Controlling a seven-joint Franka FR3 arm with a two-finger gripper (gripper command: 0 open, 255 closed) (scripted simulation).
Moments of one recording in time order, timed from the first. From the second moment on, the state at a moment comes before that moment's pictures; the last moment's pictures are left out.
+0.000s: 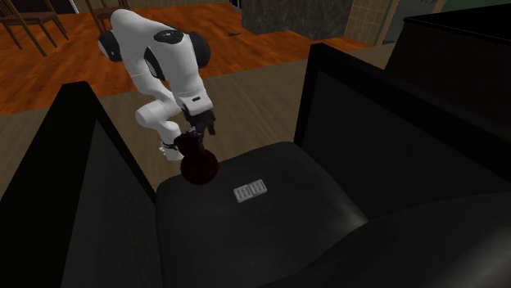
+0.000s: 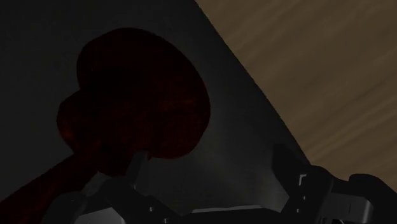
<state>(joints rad) 0.10 -0.29 -0.17 -1.97 0.02 1.77 -0.65</state>
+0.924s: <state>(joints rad) 0.09 0.41 -0.18 -1.22 0.10 1.60 -1.16</state>
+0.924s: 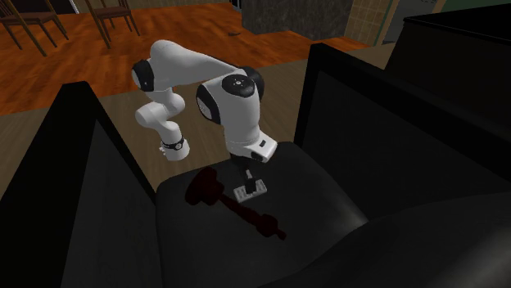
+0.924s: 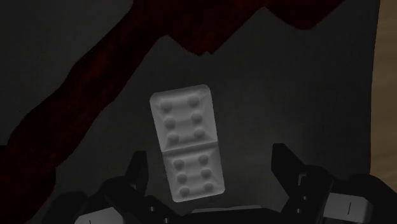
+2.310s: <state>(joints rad) 0.10 0.47 -0.16 -1.23 0.10 1.67 -1.20</state>
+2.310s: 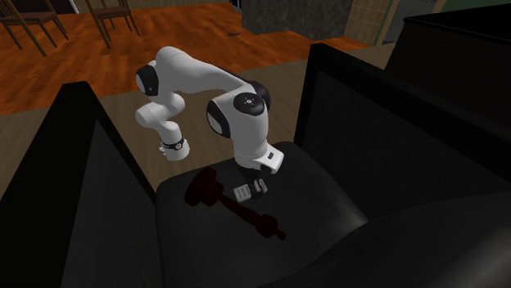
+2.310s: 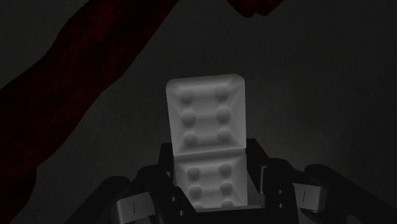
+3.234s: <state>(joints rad) 0.08 0.54 -0.16 -0.93 0.11 1.44 -1.19</state>
